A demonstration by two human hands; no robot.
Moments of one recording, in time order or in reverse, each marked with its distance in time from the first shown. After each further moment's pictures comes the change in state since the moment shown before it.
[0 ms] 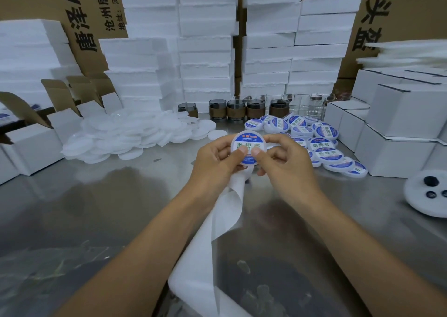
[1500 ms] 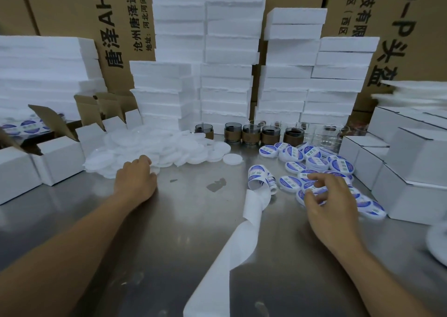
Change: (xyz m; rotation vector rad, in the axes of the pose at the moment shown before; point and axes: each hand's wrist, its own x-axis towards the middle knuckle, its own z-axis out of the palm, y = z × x) left_hand 0.043 -0.010 -0.185 1.483 0.357 -0.264; right_hand 0.010 0.031 -0.033 -0.574 0.246 -0.084
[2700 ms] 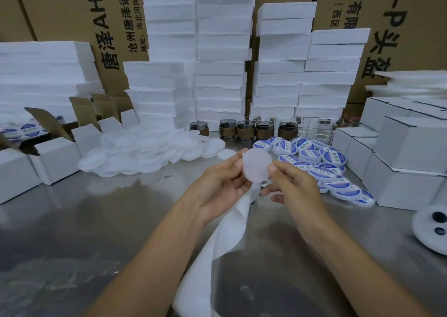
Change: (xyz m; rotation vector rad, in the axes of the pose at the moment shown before) left_hand -0.098 0.151 -0.023 -2.005 -0.898 -0.034; right_hand -0.007 -0.043 0.004 0.746 -0.315 0.252
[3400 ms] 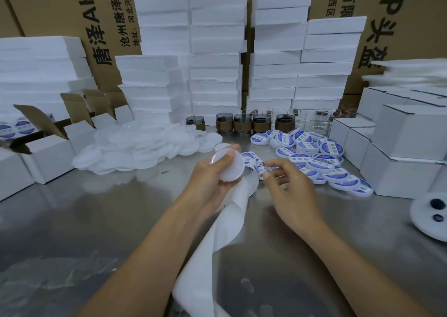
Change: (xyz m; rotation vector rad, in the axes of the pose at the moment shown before) left_hand 0.006 -0.008 -0.013 0.241 0.222 0.188; right_hand 0.001 0.027 -0.002 -0.422 0.110 -0.193
